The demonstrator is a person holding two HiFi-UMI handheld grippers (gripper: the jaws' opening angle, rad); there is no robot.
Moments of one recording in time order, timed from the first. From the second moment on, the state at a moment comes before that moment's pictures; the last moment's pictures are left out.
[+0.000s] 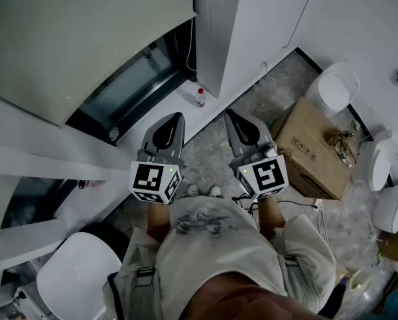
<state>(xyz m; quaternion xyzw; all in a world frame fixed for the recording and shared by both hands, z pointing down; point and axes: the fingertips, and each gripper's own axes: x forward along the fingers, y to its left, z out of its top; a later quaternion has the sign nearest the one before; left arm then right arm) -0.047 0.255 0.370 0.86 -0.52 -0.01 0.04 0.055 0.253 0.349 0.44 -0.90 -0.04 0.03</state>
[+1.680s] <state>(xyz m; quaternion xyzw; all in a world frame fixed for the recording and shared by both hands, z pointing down) -0.060 0.202 0.367 0.87 -0.50 -0.01 0.04 0.034 0.197 0.349 0.45 -0.89 -0.04 0.01</state>
